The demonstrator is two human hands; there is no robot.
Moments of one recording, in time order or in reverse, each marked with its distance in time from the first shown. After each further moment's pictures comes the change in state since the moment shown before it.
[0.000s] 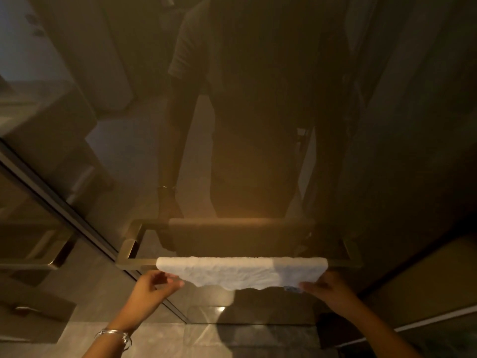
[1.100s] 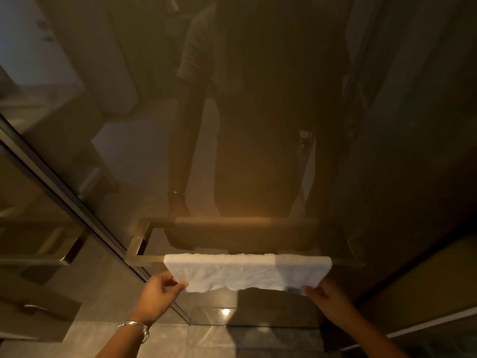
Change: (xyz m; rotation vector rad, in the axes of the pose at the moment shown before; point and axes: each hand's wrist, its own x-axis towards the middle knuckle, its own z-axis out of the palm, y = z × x) left_hand 0.005 -0.018 0.010 0.201 0.081 0.008; right_hand 0.006 0.025 0.031 -0.090 0.073 -0.007
